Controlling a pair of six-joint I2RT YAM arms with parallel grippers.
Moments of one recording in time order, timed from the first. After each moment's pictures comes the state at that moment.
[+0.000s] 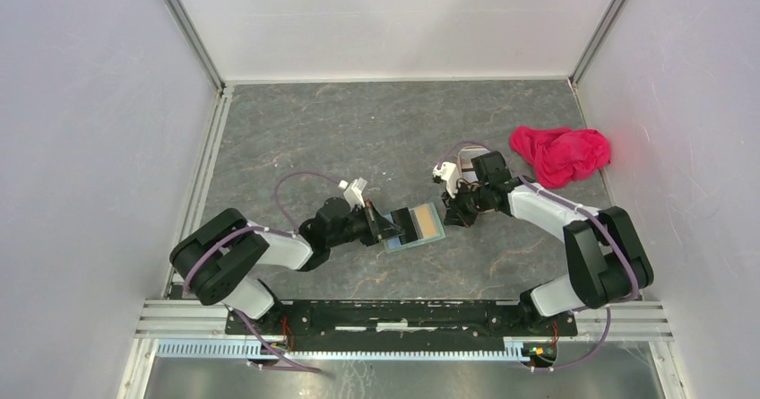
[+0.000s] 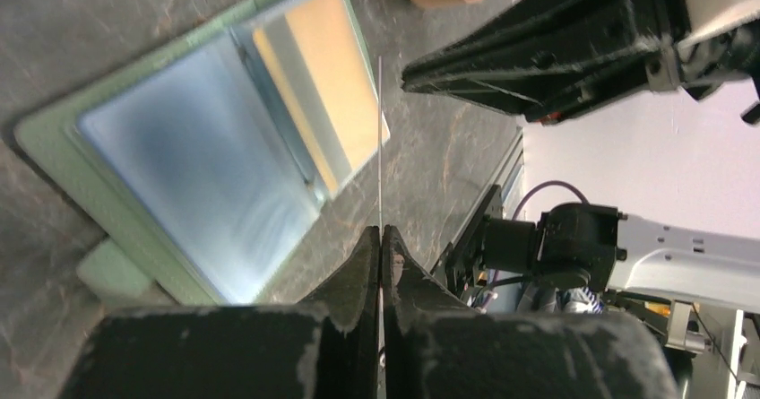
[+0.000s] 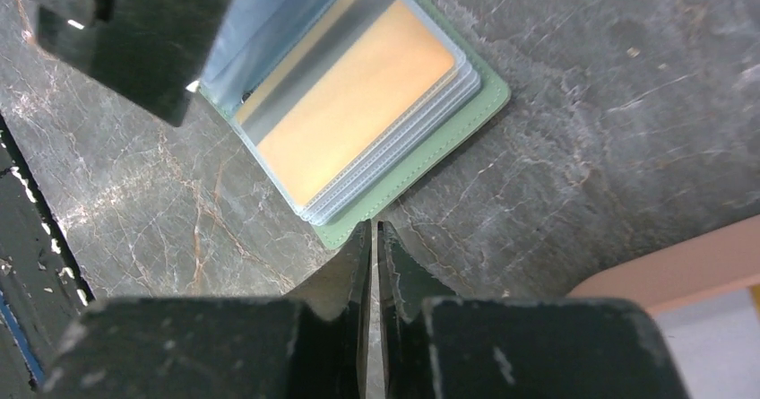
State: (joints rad) left arm -0.79 1.50 0.32 0.82 0.27 -1.07; right arm 0.36 1.48 0.73 -0.33 -0.62 -0.50
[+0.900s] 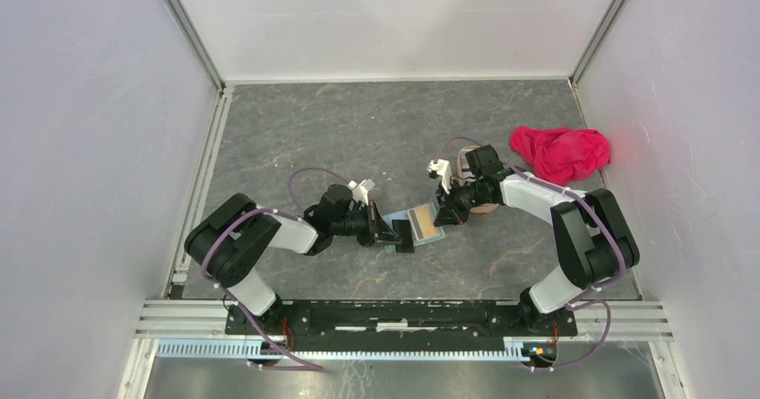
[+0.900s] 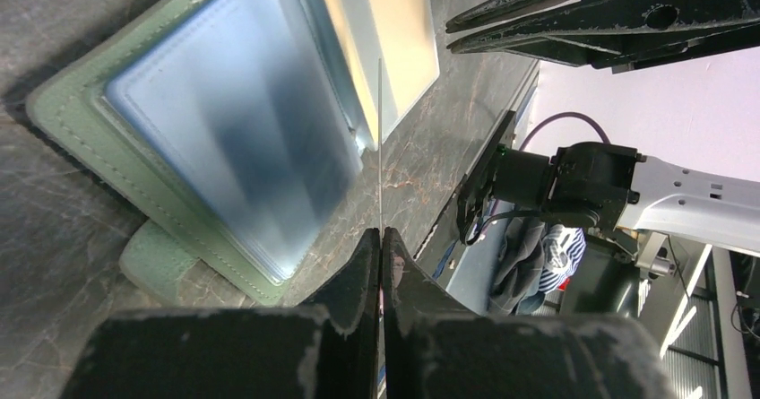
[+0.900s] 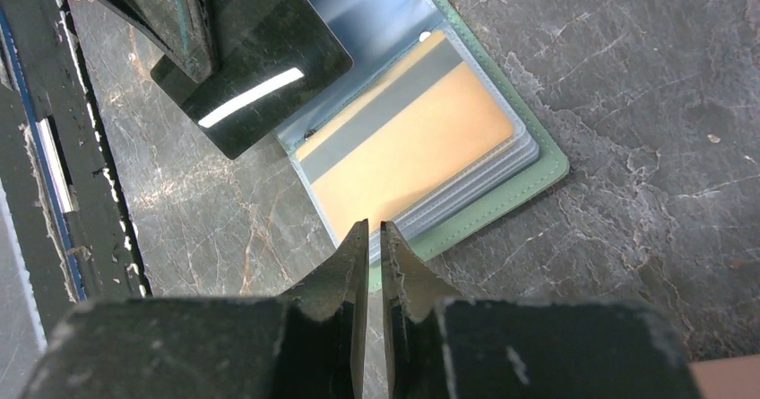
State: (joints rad) left arm -0.67 1.62 0.44 0.62 0.60 -1.00; right arm 0.36 1.58 0.82 -0.39 -0.79 -0.54
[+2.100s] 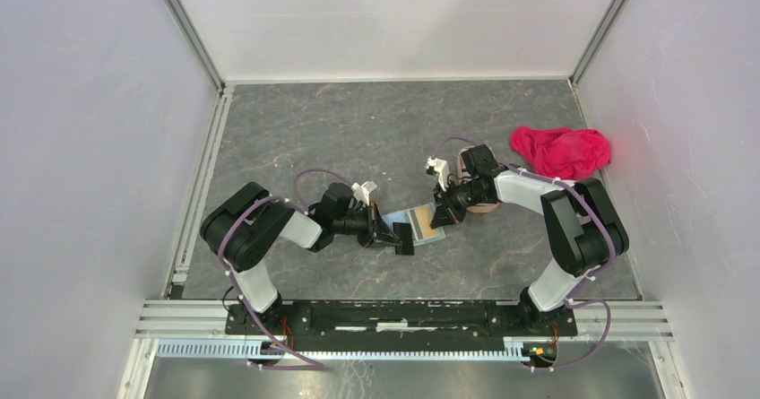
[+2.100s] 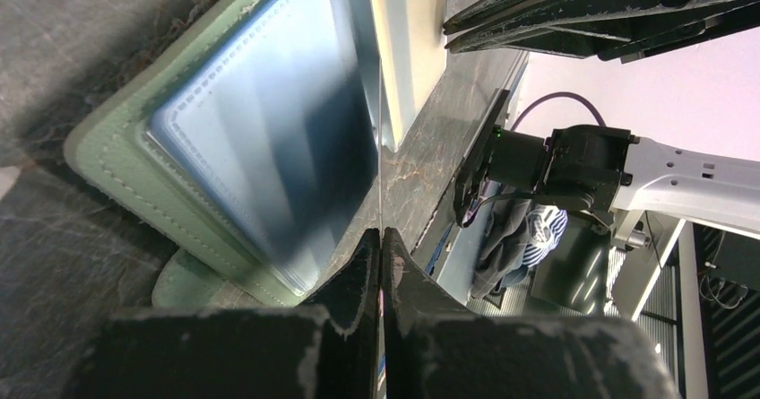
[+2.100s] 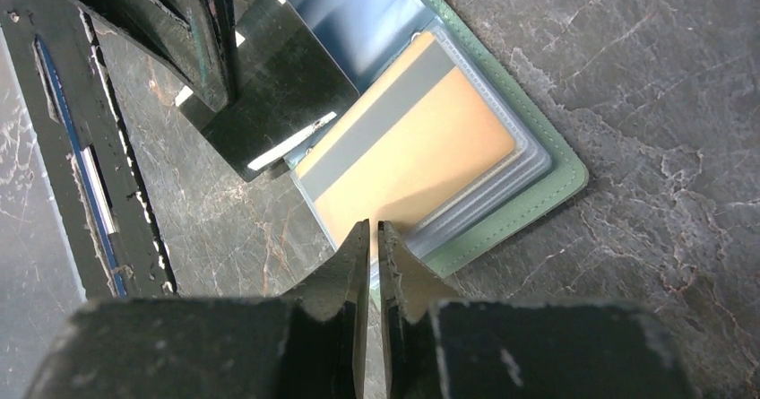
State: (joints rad) left arm -0.62 1.75 0.47 0.68 0.72 -1.00; right arm 0.36 1.67 0.85 -0.37 -0.83 -0.44
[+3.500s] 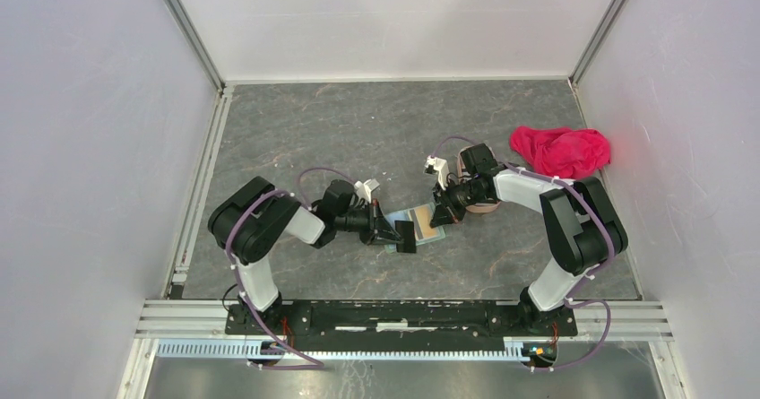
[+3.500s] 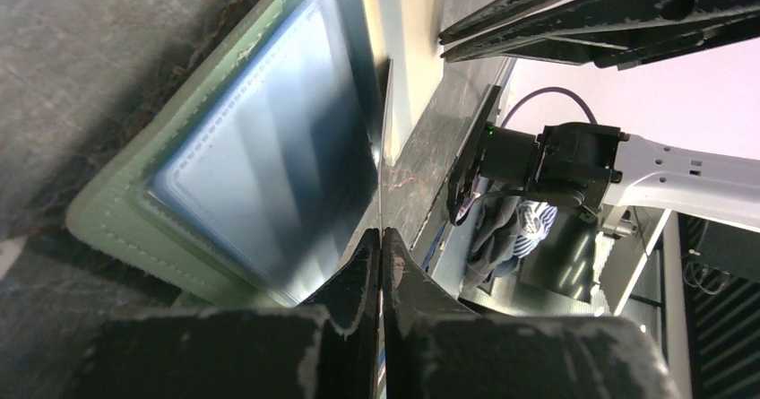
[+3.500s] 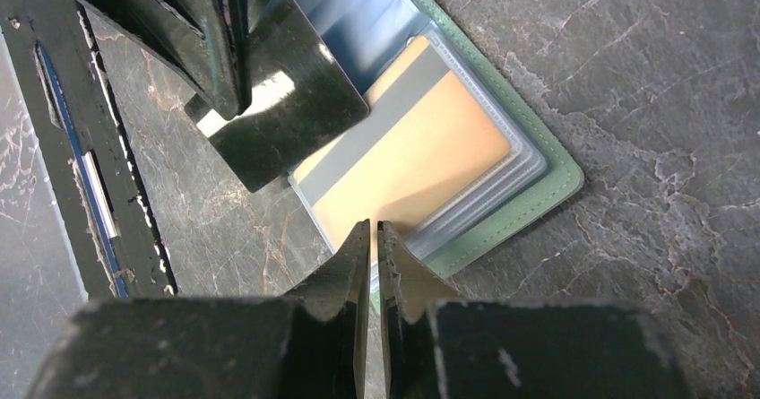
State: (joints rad) left arm -0.61 1.81 0.50 0.72 0.77 -1.00; right arm 0.36 1.68 0.87 -0.38 -0.81 -0.42
